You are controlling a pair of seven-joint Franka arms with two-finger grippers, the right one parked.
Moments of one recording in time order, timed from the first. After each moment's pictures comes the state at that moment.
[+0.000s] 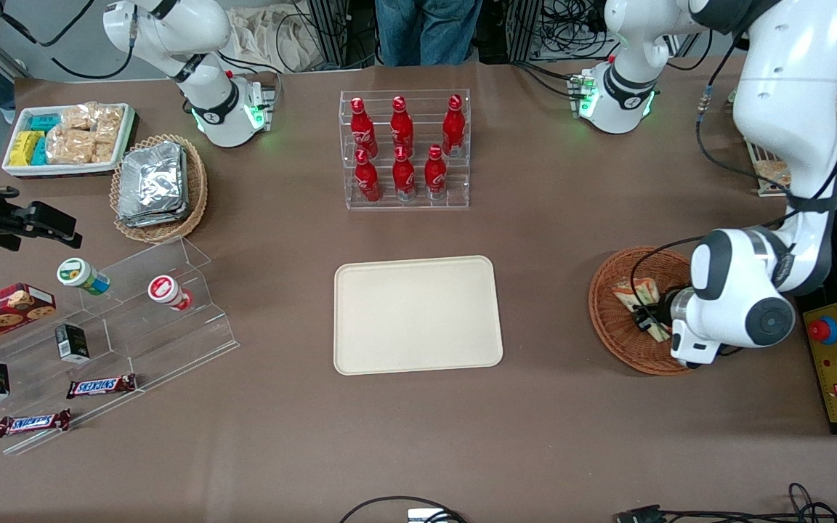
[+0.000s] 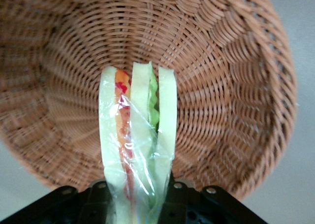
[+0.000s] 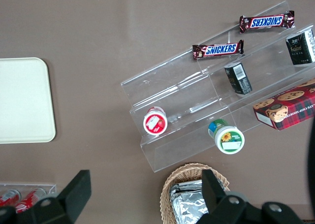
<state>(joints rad) 0.04 0.52 -0.11 -1.73 -0.02 1.90 -0.64</state>
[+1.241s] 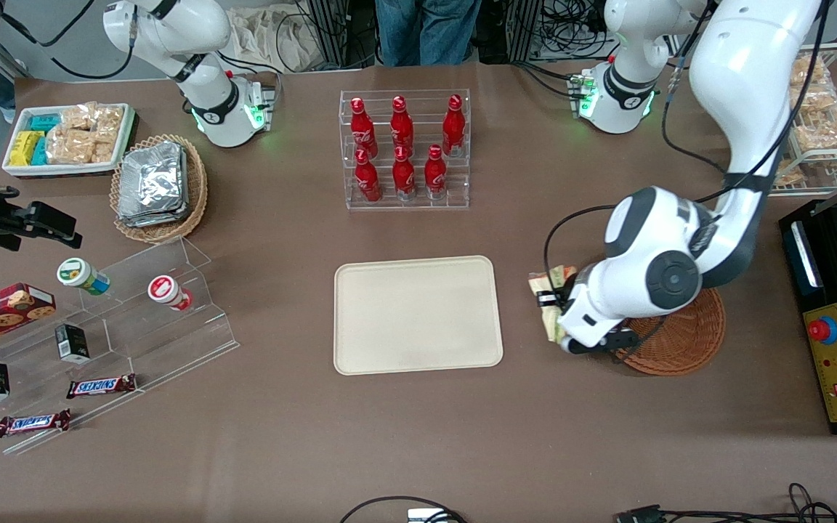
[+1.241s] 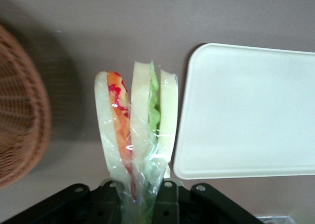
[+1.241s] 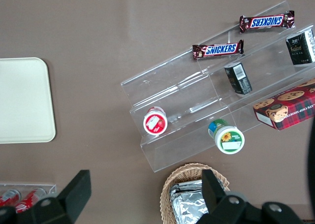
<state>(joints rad) 0.01 0.56 -0.48 -1.58 -0.02 1.94 -0.53</state>
